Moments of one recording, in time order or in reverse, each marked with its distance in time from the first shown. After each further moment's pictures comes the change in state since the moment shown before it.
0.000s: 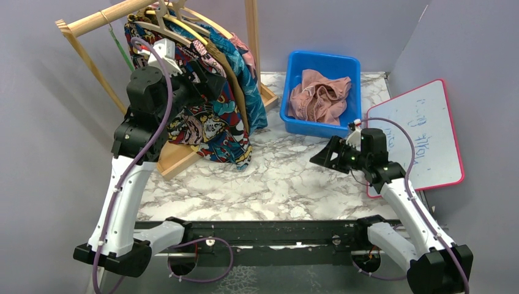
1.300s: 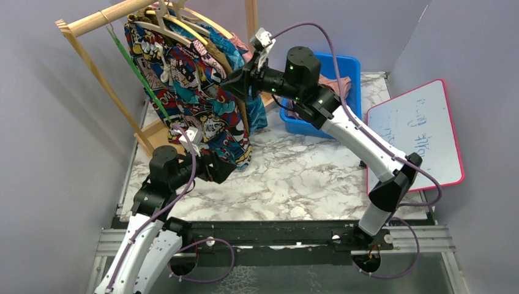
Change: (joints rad) left arm 0.001 -0.557 -0.943 0.180 0.372 0.156; right arm 0.623 0.807 1.219 0.334 0.068 -0.425
